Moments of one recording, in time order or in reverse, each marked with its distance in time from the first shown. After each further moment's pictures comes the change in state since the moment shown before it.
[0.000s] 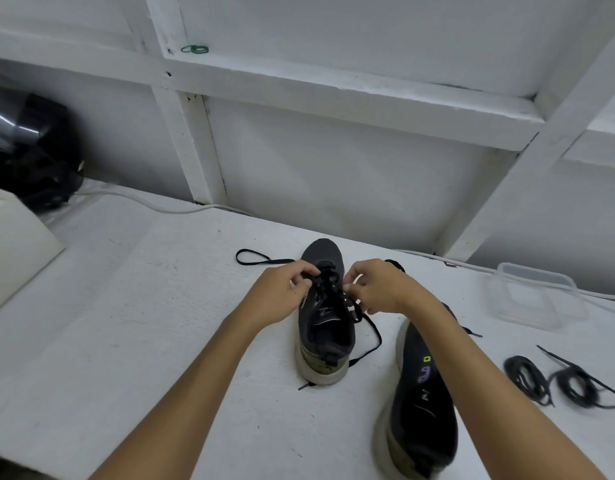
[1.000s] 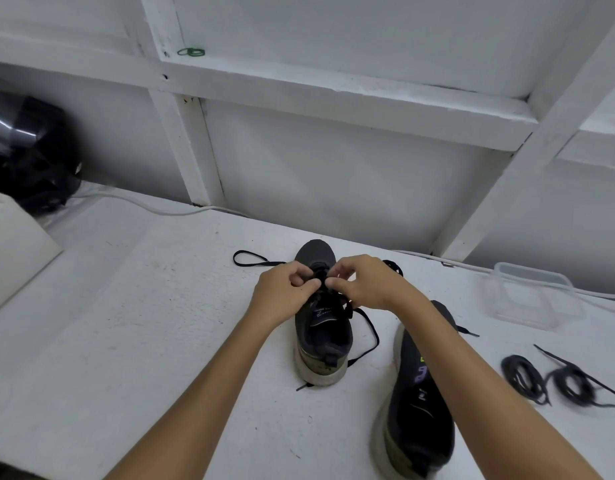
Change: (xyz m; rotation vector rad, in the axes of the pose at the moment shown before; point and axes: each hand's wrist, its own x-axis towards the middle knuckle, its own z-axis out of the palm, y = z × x) left_hand 0.000 0.015 0.014 -0.106 0.170 -0.179; right_hand 0.005 -0.007 0.004 -0.043 0.074 -0.140
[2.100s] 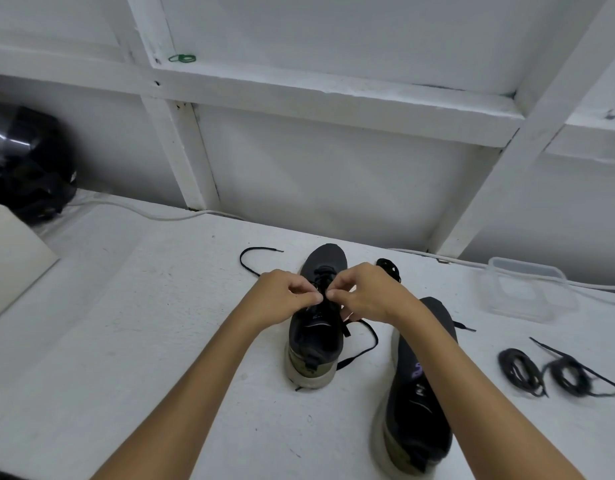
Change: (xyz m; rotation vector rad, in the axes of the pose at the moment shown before) left_hand -0.006 0.004 -0.018 0.049 -0.259 0.095; right_hand -0.027 -0.004 0.005 0.107 -0.037 0.022
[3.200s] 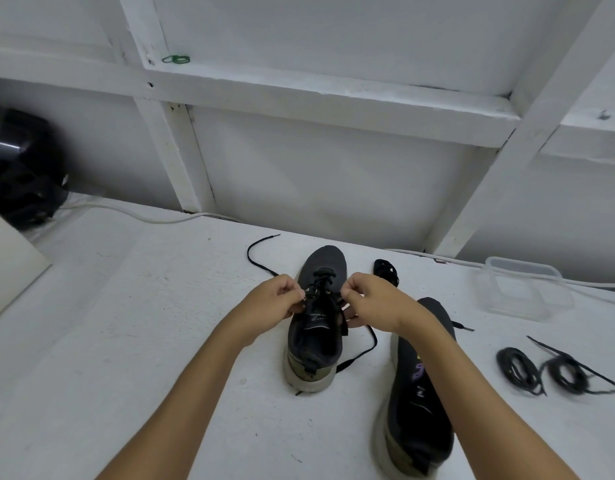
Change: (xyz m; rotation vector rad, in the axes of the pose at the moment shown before) left_hand 0.000 -0.015 0.002 -0.333 -0.057 -0.189; right_hand -0.003 0.020 0.005 0.216 -0.016 0.150
